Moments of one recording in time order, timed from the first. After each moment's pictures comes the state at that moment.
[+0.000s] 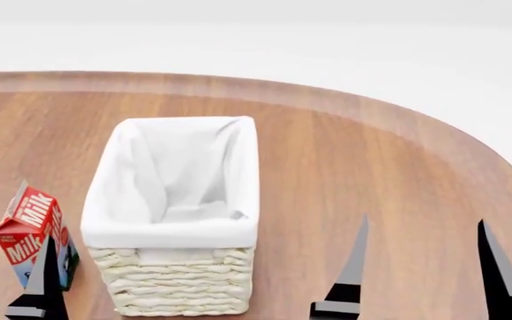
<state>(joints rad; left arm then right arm) 0.04 -0.30 0.08 0.75 -0.41 -0.41 -0.30 -0.02 0.33 -0.06 -0.87 0.27 0.44 0.35</state>
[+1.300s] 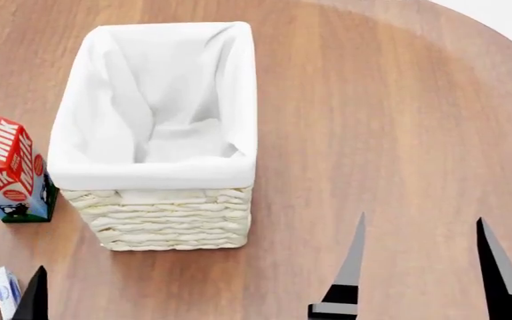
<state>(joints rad) 0.08 -0.43 0.00 0.86 -0.61 -0.60 -0.37 -0.01 0.38 -0.08 -0.89 0.29 0.45 0.39</state>
